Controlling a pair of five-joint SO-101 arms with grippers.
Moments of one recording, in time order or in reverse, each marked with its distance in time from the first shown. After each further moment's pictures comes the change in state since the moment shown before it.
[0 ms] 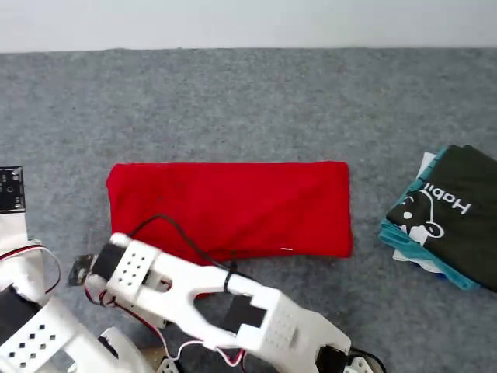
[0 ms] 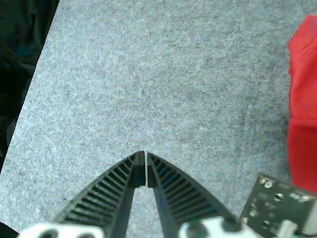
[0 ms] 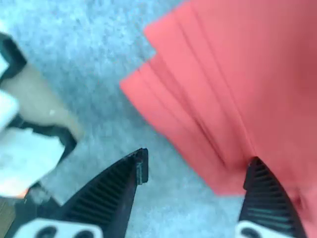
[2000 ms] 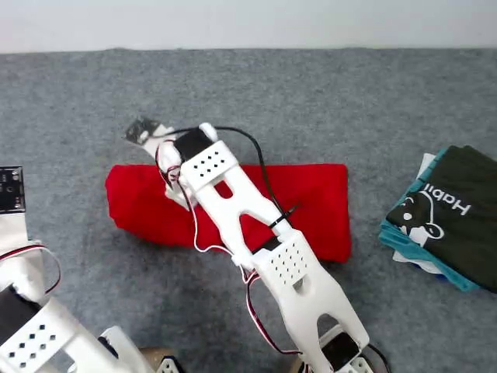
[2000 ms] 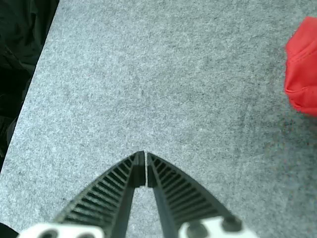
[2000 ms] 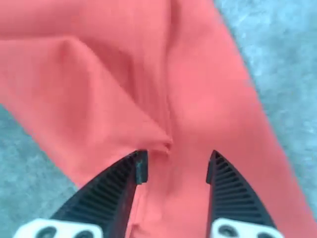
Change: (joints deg) left arm 0.0 0.0 0.0 0.0 0.0; right arm 30.2 16.4 -42.4 2.4 7.7
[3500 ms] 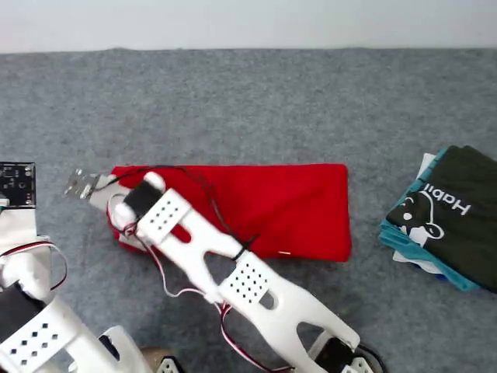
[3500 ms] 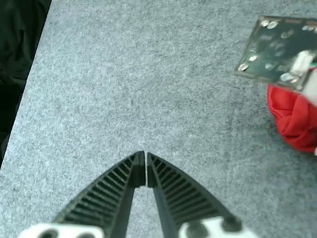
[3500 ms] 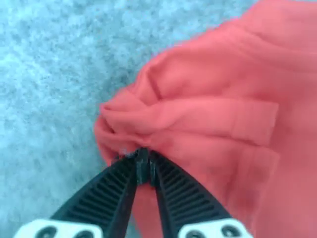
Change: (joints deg) left arm 3.8 0.0 0.0 0.0 0.0; right arm -14.1 18.5 -24.7 2.4 -0.7
